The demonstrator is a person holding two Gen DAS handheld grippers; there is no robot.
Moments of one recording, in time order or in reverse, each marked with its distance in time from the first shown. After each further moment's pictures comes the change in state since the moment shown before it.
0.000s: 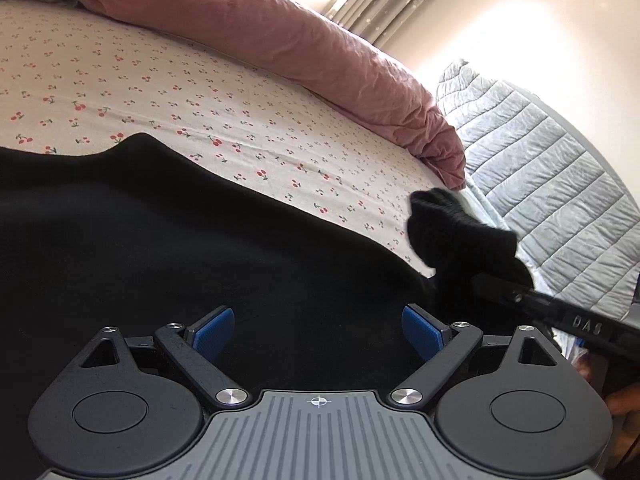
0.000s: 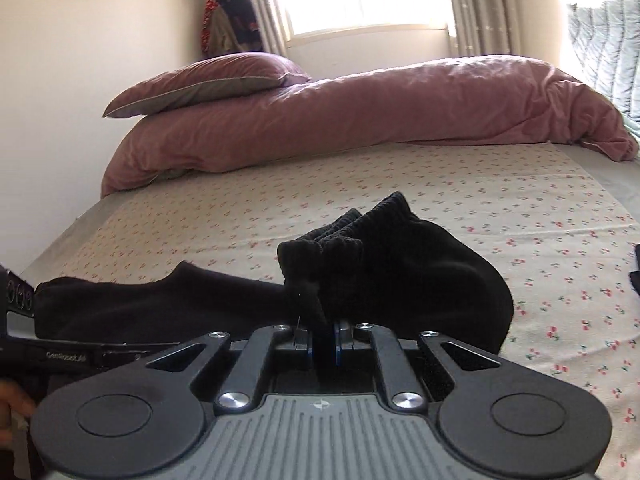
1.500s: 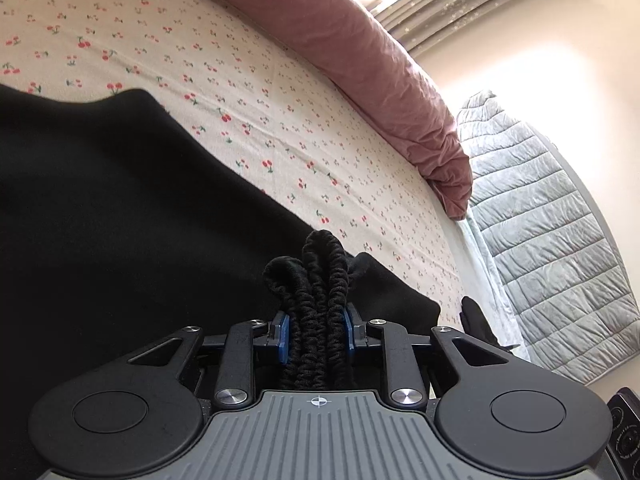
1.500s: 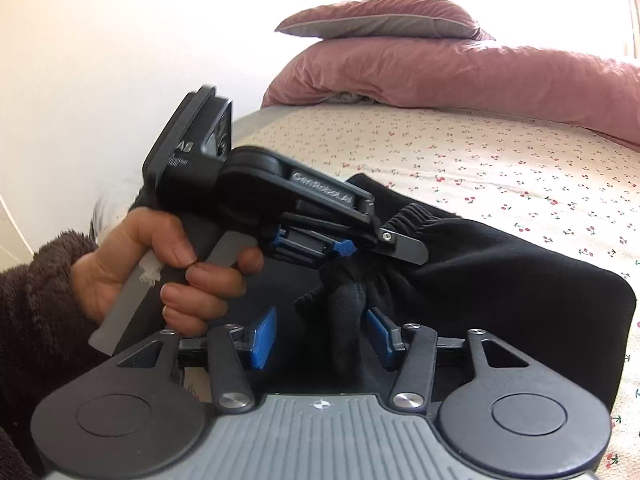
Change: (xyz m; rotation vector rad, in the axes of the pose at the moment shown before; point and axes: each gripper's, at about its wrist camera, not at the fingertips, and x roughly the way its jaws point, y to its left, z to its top) left arm 0.035 0.018 0.019 -0.204 0.010 -0.046; right arm -0.019 0.042 -0.023 -0.205 0.076 0.389
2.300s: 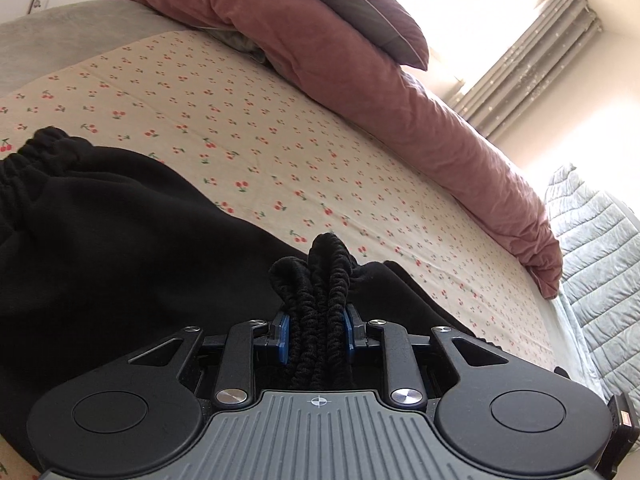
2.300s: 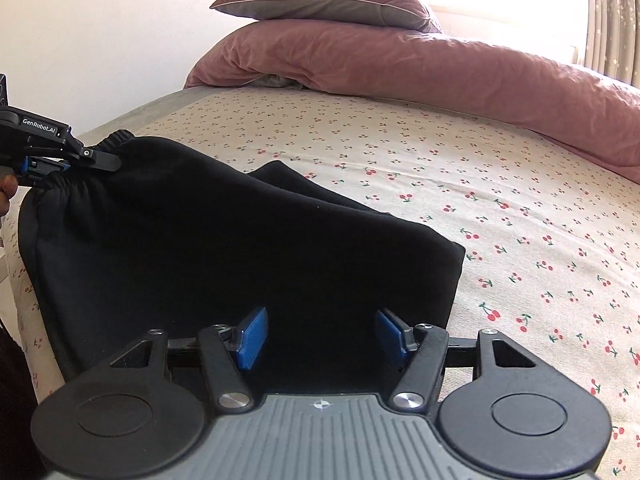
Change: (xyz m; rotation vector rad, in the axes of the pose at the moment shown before) left arm -0.178 0.100 0.045 -0.020 -0.240 0.325; right arm 0.078 -0.011 0.009 -0.078 0.066 -0.265
